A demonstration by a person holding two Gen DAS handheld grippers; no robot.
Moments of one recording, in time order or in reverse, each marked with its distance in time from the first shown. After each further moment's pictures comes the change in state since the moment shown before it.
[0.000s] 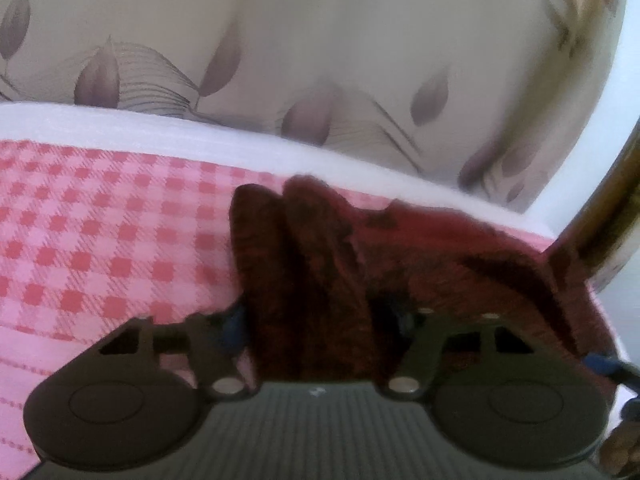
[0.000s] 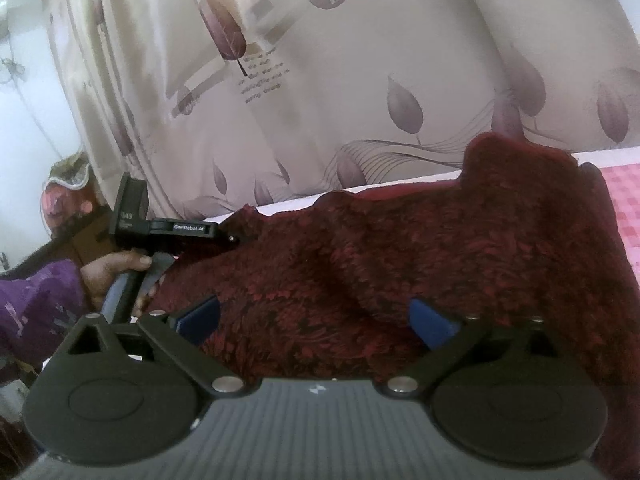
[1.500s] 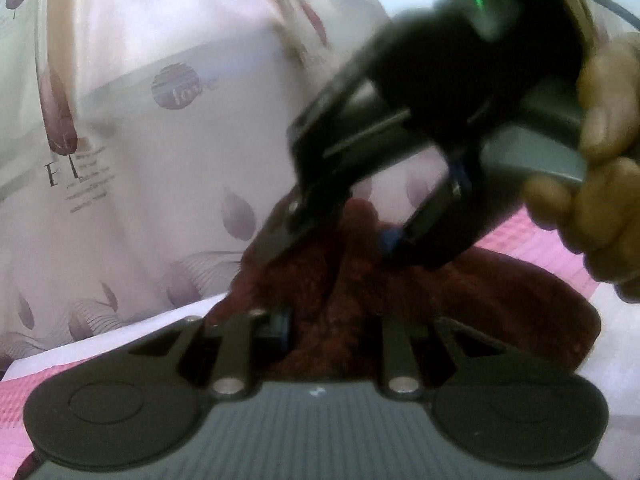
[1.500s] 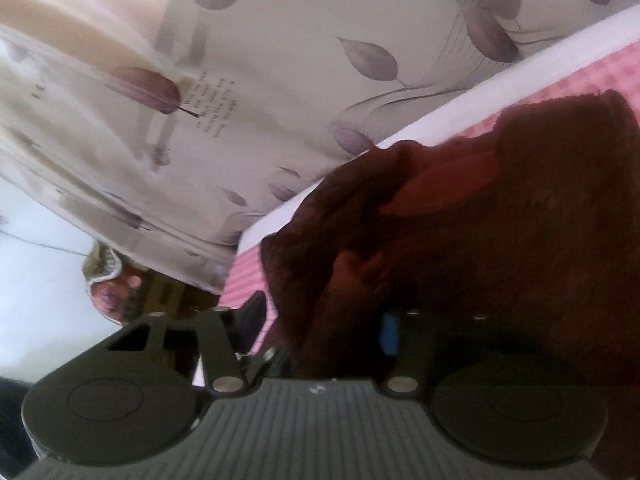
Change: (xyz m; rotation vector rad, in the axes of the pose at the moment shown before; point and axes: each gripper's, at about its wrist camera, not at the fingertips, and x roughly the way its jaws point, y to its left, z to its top) left arm -0.018 -0.301 -0.118 0.627 -0.384 0.333; right arm 0.034 -0.025 0.098 0.516 0.259 0.114
